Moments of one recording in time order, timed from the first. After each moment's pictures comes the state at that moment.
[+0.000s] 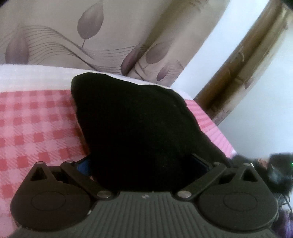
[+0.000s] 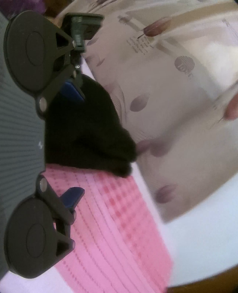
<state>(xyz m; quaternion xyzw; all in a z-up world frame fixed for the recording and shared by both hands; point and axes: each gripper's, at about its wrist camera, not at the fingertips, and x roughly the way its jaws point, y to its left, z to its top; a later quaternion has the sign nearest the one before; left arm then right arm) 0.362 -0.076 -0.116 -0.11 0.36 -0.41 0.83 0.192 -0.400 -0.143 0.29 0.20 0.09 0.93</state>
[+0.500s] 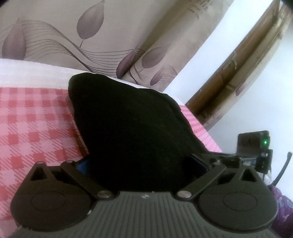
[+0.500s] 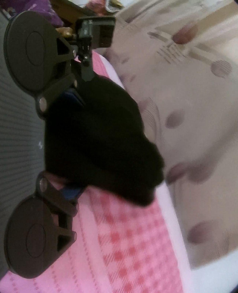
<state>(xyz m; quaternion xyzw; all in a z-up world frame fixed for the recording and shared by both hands) 0.367 -0.066 -0.124 -0.14 0.35 -0.43 0.82 0.278 -0.397 -0.152 0.25 0.32 0.25 0.88</state>
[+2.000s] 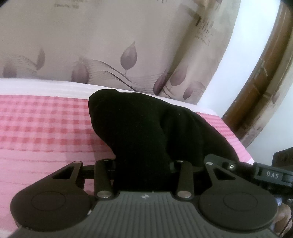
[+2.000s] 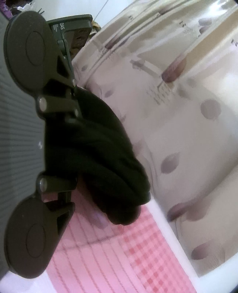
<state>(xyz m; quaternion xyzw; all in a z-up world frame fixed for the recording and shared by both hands) 0.241 -0.021 -0.055 -0.09 0.32 -0.26 0.91 0.181 -0.293 -0.110 0.34 0.24 0.24 0.88</state>
